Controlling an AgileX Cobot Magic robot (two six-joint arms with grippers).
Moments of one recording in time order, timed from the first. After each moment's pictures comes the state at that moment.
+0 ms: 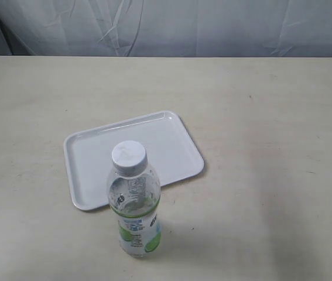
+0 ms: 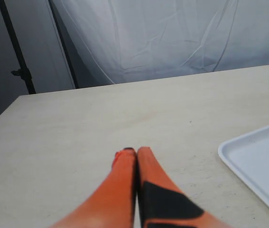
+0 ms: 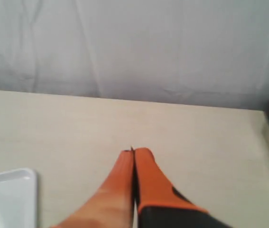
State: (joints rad) left arm 0.02 0.01 0.00 0.02 0.21 0.09; right arm -0.03 0.95 -0.95 0.60 0.59 -0.65
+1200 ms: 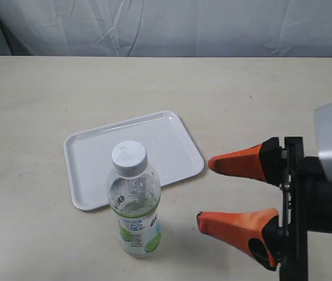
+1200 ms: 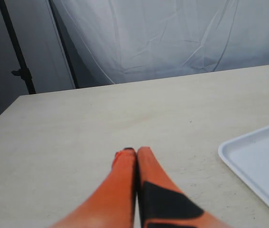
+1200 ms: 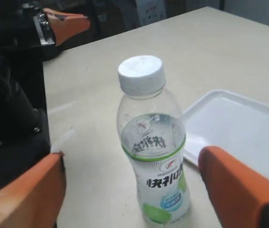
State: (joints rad) left arm 0.02 0.01 0.00 0.02 0.21 0.09; right arm 0.39 1.01 -0.31 1.65 1.00 -2.01
